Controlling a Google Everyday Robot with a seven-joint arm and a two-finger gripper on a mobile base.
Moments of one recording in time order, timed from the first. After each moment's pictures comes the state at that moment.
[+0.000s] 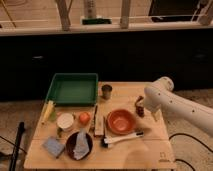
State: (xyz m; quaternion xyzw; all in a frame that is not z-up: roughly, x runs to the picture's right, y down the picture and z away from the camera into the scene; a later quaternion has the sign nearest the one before) arm 0.264 0.145 0.844 -0.26 -0.08 -0.34 0.90
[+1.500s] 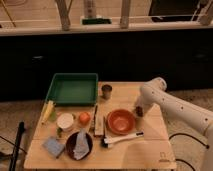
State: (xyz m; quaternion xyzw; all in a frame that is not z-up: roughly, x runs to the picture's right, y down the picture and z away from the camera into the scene) arm 0.239 0.142 0.900 -0.25 -0.11 -0.33 0.90
